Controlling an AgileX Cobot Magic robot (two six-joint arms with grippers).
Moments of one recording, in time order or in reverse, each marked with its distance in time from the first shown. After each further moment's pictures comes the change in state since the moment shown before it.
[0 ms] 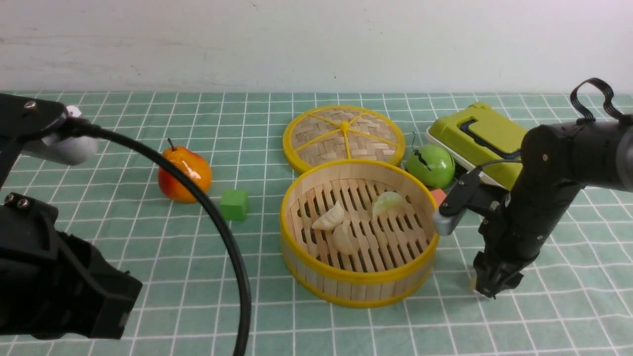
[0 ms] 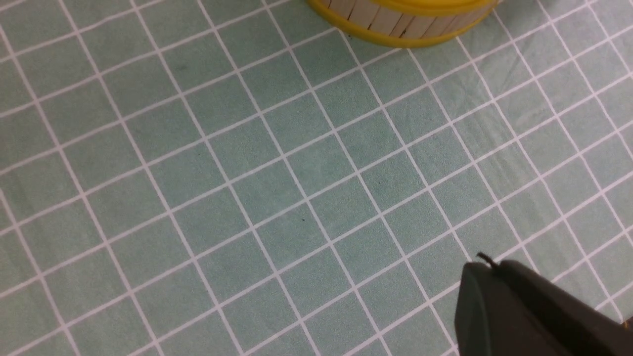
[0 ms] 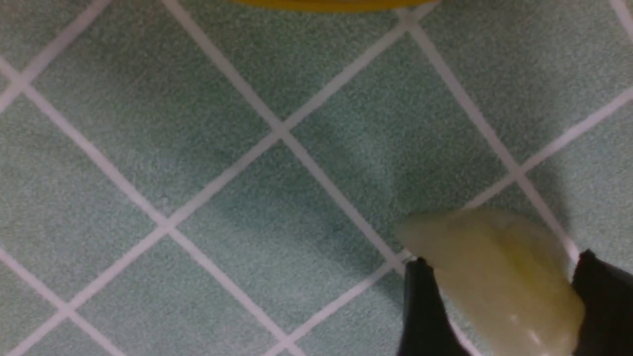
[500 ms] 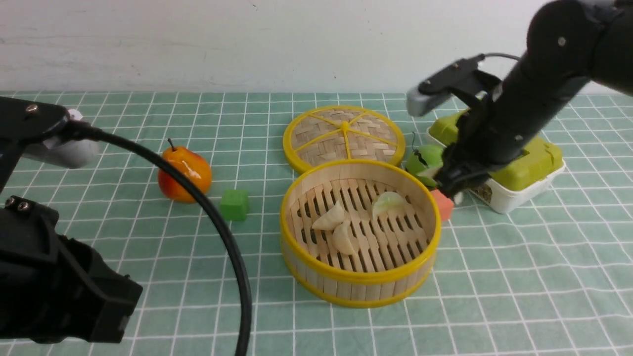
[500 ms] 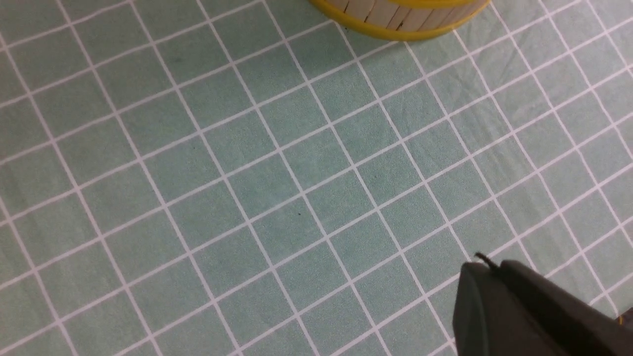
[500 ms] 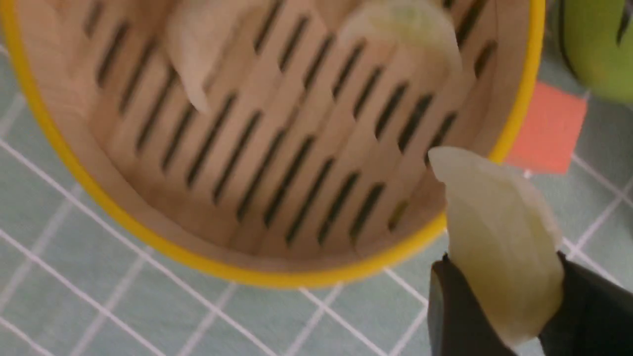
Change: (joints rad) right arm 0.130 -0.094 -0.370 0.071 0.207 0.311; left arm 0.000 0.000 0.000 -0.008 0.007 0.000
